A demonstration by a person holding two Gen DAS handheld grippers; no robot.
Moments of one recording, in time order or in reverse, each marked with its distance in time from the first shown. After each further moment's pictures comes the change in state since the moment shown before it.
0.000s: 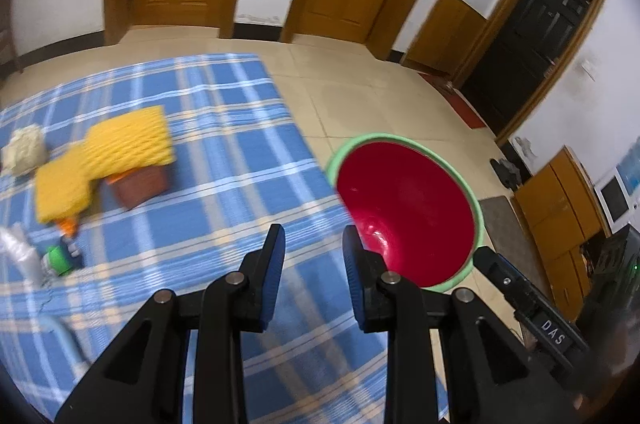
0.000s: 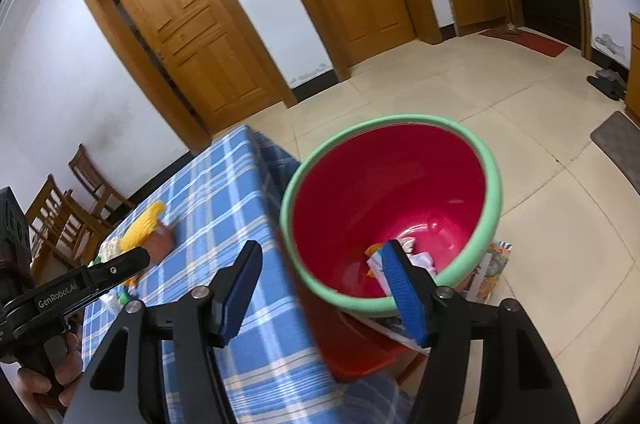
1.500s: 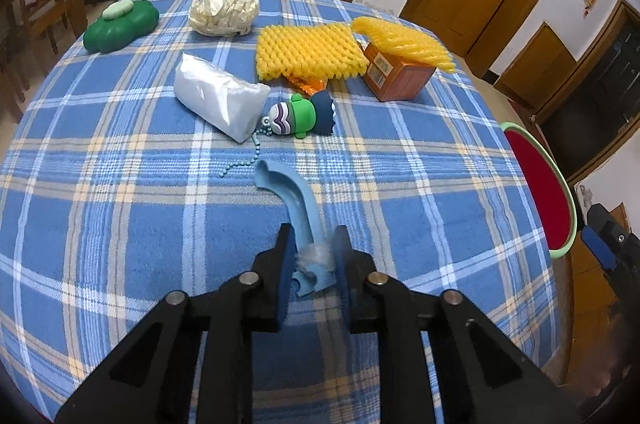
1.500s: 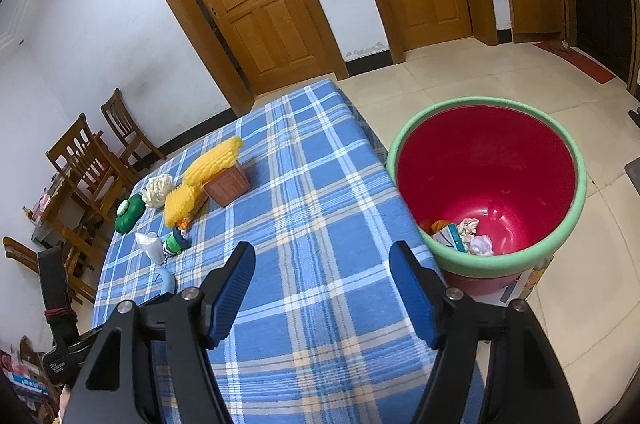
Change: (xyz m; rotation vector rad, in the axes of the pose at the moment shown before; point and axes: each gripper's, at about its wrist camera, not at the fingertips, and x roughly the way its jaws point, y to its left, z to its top) left arm -0.040 0.152 -0.093 -0.243 0.019 0.227; right arm 0.013 0.095 -0.041 -0.163 0.085 0.091
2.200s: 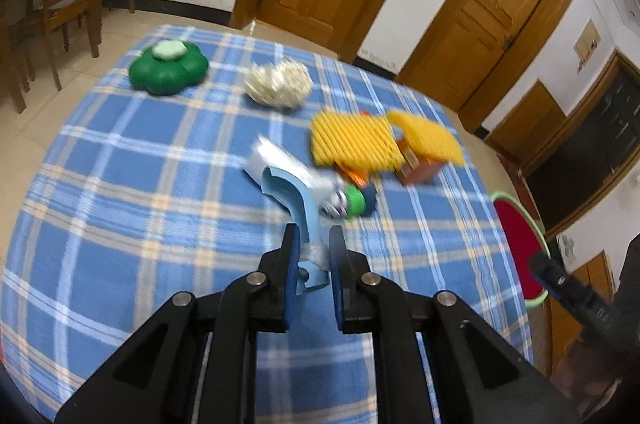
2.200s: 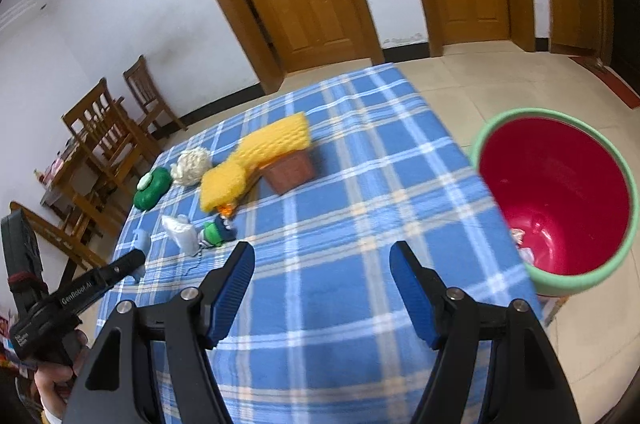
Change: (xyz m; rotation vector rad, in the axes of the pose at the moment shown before) left arm -0.046 0.058 0.030 -0.111 -0.170 -0.058; right arm 0.045 0.075 0.005 -0.110 0.073 0.064
